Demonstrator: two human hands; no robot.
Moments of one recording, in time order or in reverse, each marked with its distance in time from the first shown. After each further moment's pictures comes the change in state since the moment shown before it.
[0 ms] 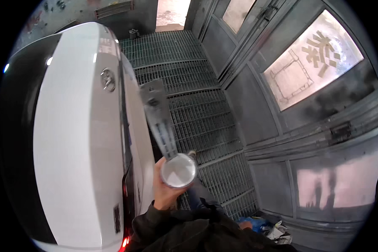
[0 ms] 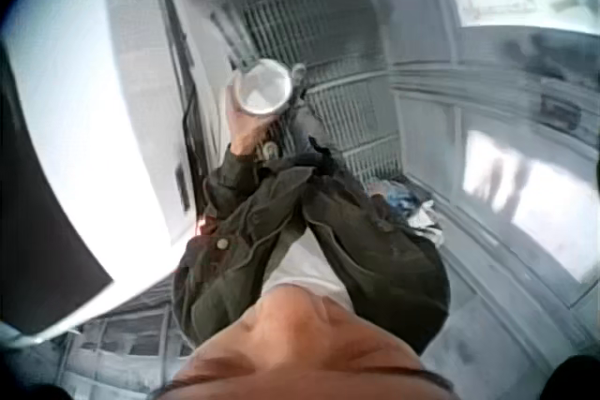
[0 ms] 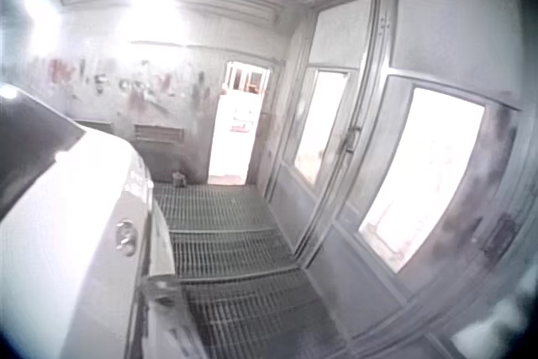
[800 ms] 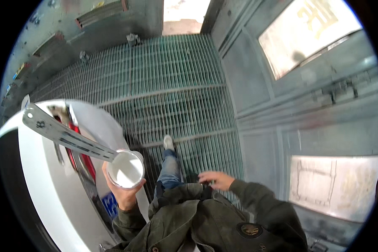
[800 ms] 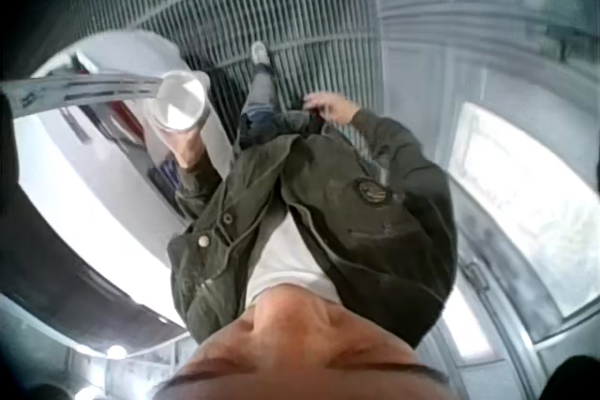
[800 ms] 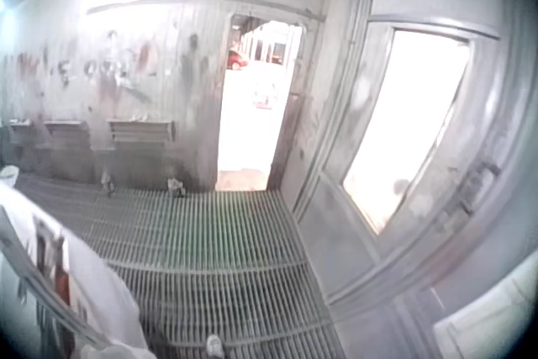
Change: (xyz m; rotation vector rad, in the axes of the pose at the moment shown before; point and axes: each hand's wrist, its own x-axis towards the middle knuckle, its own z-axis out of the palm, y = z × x) left_hand 0.706 -0.027 -0.058 0.120 0.420 0.139; right_hand 0.306 -0.641 -0.863 0.391 -0.196 -1.387
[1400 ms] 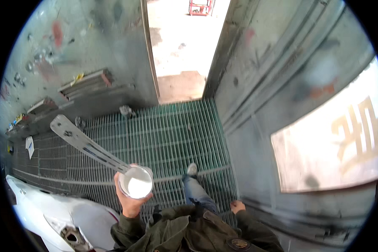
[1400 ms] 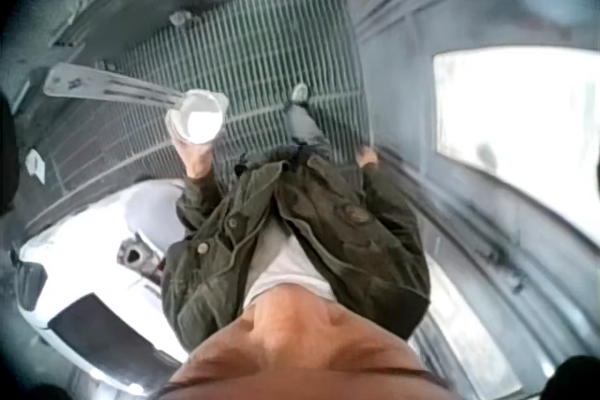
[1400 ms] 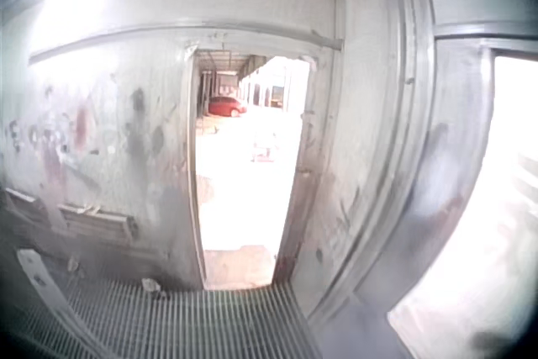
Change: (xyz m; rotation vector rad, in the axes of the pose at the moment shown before) left_hand 0.560 -0.053 0.318 -0.145 -0.204 0.103; right_hand 0.243 0.207 -0.445 -0.235 0.662 0.827
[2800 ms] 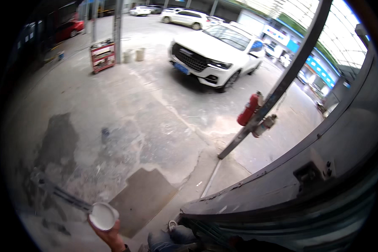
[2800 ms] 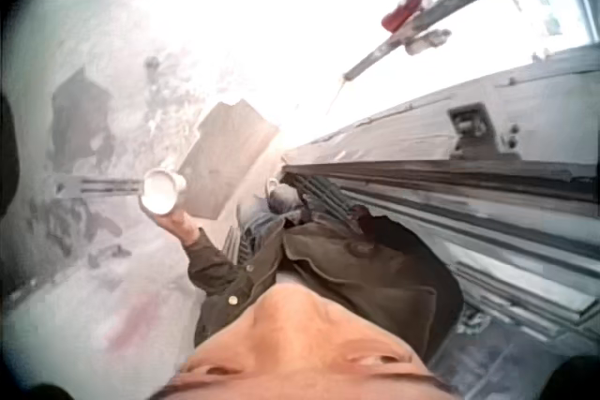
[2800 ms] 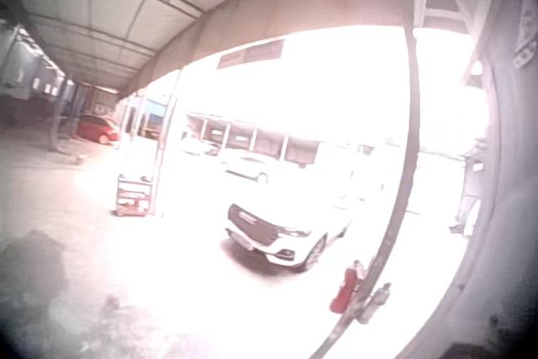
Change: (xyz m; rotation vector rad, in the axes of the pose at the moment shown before) left_hand 1.119 -0.339 0.270 0.039 -0.014 0.042; right_hand 0.751 -0.399 -0.194 0.757 -0.328 0.753
